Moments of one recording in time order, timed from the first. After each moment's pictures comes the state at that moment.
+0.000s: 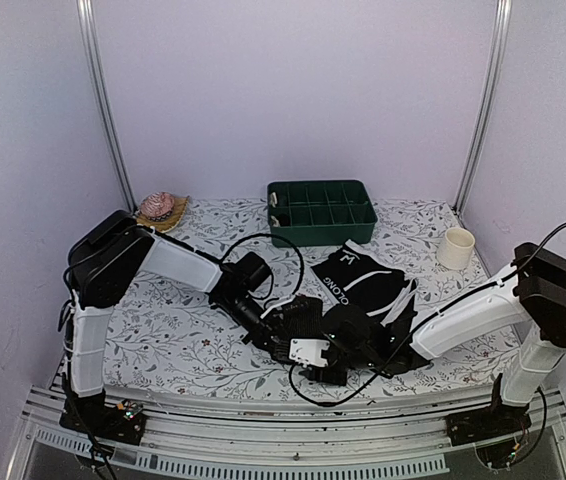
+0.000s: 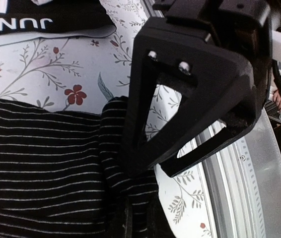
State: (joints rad) left arm -0.76 2.16 1.24 -0.37 1.03 0.57; right arm 1.17 1.73 0.77 0.15 0.06 -0.42
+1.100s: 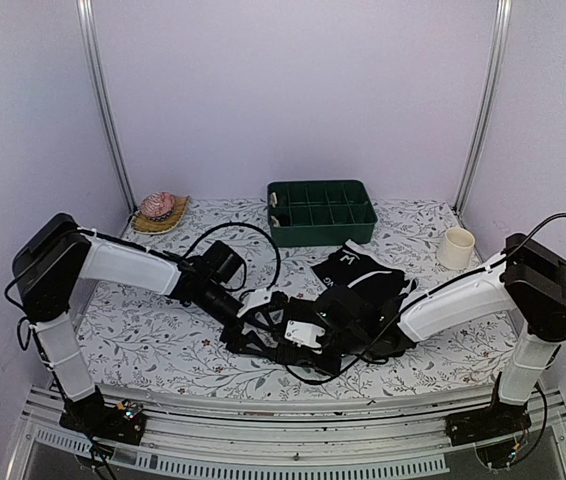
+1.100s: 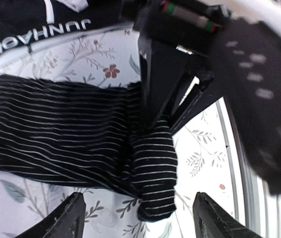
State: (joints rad) left arm -0.74 1.86 1.02 -0.28 0.76 0.62; right arm 1.10 1.80 0.89 0.04 -0.10 -0.29
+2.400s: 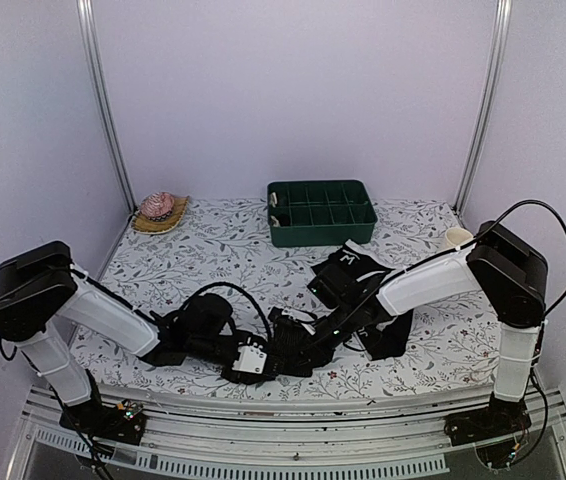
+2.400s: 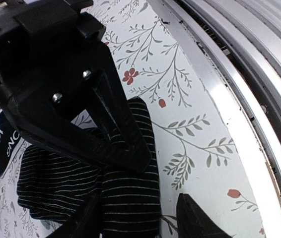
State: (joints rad) left arm -1.00 1.68 0.53 0.47 0.36 0.89; right arm 0.95 1.97 1.09 -0.17 -0.68 0.02
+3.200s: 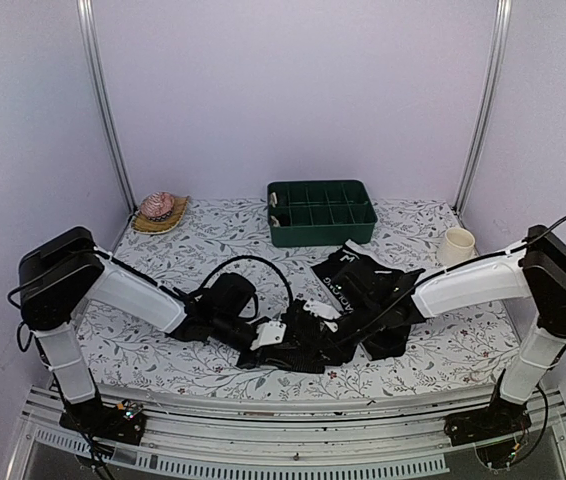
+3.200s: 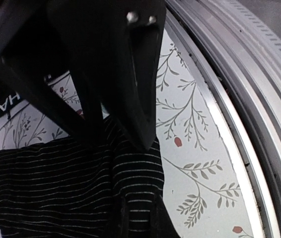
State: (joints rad) left arm -0.94 1.82 0.77 0.26 0.57 0.69; right arm 0.95 1.76 0.95 -0.20 -0.46 0.00
